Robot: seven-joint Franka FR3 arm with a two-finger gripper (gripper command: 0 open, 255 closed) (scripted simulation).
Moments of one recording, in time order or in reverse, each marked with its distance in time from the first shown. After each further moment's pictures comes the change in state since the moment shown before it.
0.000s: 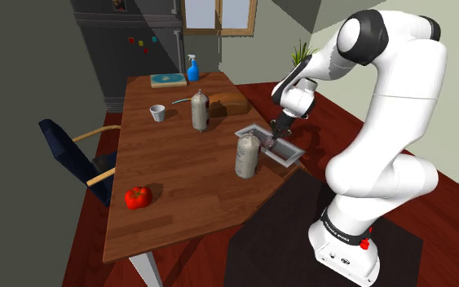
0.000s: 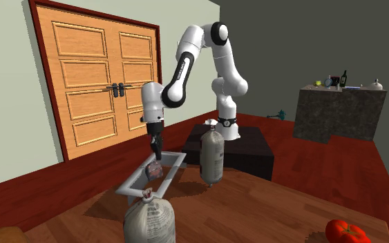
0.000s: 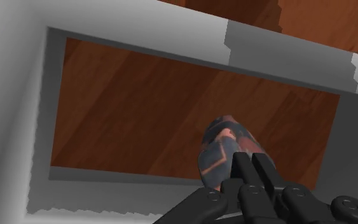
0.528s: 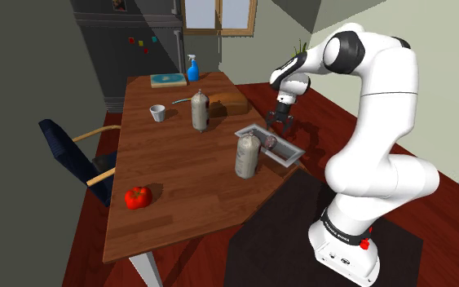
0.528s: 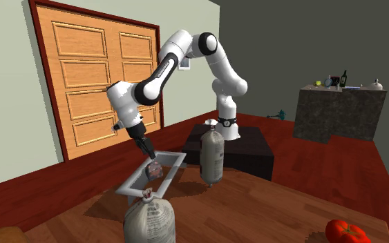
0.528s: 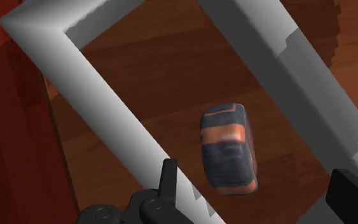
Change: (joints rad) arm -0.048 0.245 0.007 0.518 -0.338 -0.605 -0.392
